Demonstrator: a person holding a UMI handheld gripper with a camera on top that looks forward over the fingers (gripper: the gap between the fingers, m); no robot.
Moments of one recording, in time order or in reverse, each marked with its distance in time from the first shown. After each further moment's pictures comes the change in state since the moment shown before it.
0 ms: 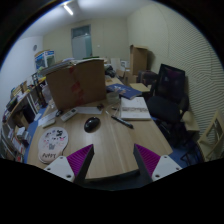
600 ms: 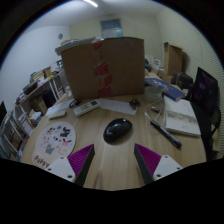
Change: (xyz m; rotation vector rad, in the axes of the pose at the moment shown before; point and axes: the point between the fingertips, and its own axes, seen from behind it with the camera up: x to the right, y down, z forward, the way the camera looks) arm -0.109 0.004 0.194 -0.035 -0.298 -0.171
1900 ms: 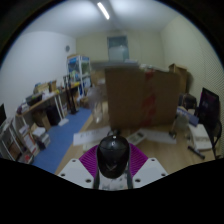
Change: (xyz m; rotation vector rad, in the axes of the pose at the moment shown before) arm -0.230 -0.109 0.021 0.223 0.026 -0.030
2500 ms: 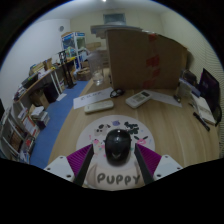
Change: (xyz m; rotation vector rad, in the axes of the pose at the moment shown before) arm -0.025 0.132 -0.017 -0.306 0.024 0.031
